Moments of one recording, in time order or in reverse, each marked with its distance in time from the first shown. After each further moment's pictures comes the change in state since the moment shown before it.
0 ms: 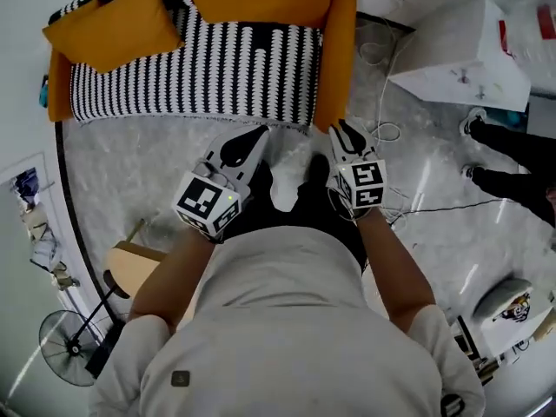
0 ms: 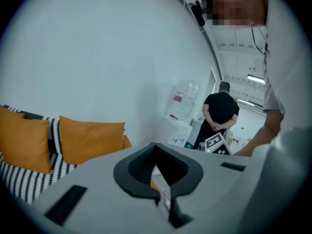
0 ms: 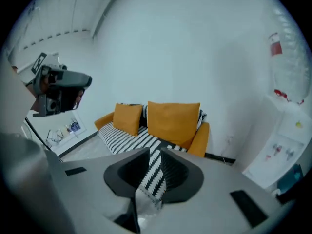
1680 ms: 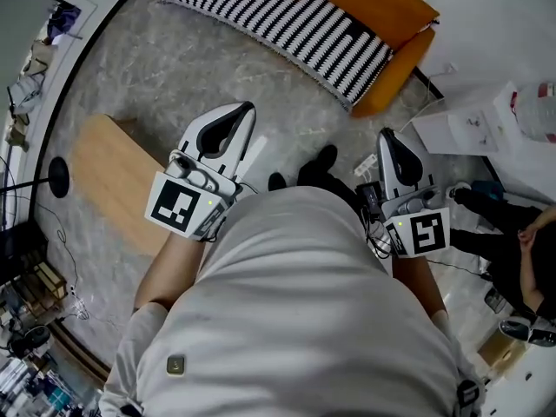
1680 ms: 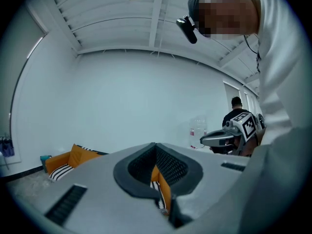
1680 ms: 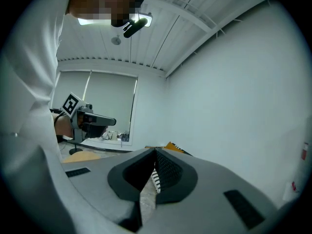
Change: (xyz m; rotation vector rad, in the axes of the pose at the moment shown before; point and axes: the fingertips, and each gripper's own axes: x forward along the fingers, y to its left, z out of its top) left arm -0.459 -0.229 -0.017 0.103 -0.440 0.530; right arm -0.382 0.346 0.096 -0.514 -0.486 0.415
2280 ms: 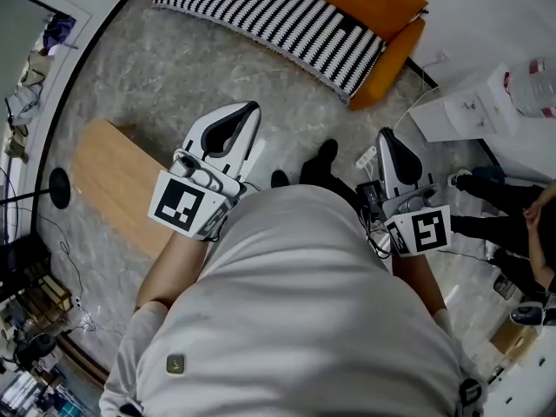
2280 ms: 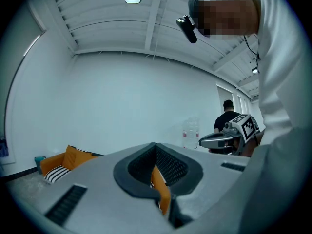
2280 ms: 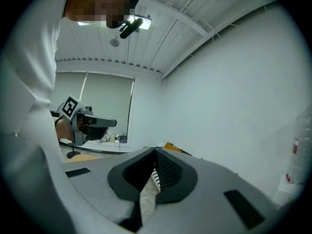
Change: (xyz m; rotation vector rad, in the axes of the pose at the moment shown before) left arm -0.033 -0.026 0.001 0.002 0.002 -0.058; right arm -0.037 0.036 0.006 0.032 -0.003 -0.051
